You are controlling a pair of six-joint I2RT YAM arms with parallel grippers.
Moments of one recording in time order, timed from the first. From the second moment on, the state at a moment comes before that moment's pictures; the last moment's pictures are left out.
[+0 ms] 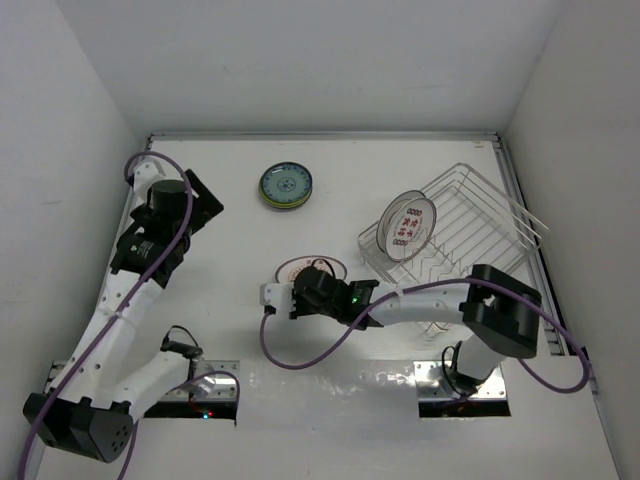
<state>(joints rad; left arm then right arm) -0.21 0.93 1.01 -0.64 -0.45 -0.71 1.19 1.60 0.84 0.06 0.16 -0.60</state>
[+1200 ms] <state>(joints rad) -0.19 0.89 0.90 -0.60 -0.37 -0.54 0.66 1.28 1.19 -0.44 0.76 0.63</state>
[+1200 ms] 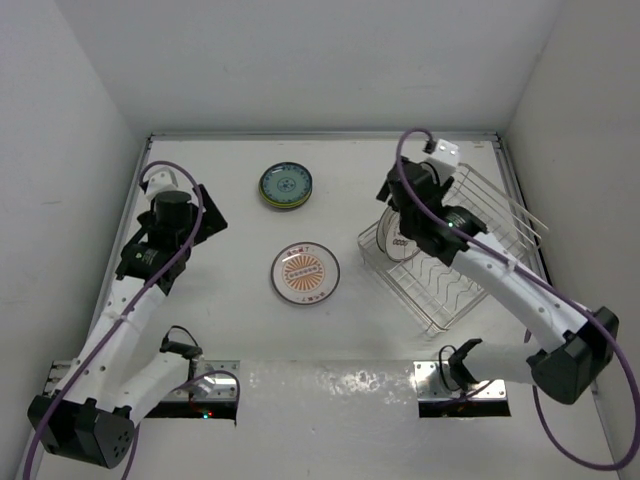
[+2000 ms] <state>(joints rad) -0.19 0.90 0.89 -0.59 -0.32 -0.52 0.48 1.39 1.05 -0.45 0.69 0.98</state>
